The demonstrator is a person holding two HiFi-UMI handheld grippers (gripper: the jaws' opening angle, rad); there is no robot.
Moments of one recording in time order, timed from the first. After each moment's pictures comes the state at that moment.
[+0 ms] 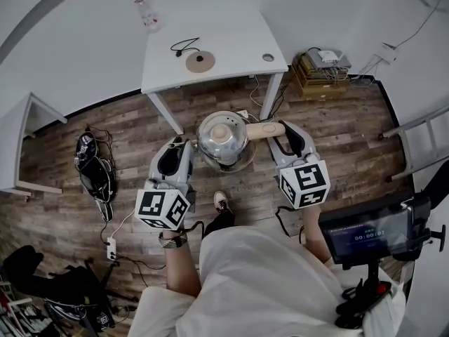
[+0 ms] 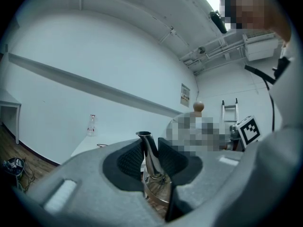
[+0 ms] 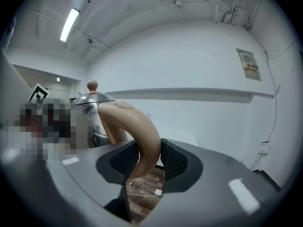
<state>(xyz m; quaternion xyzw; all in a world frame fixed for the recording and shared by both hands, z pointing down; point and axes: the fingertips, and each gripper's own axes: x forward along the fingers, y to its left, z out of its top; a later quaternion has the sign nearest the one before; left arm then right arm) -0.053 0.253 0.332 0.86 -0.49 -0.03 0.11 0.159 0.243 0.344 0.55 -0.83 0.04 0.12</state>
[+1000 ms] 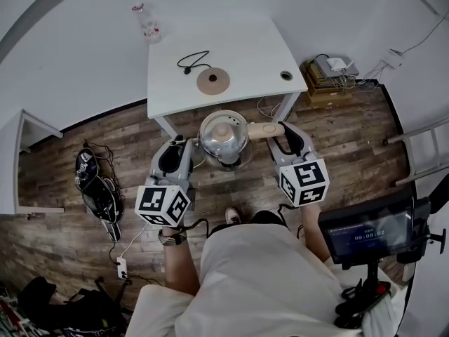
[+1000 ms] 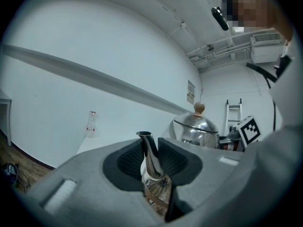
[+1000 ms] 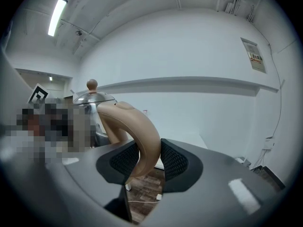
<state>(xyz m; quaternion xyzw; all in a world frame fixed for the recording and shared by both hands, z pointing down) -0.130 0.063 0.352 0.87 -0.47 -0.01 0.13 0.082 0.066 0.368 0.56 -0.81 0.08 0.13</state>
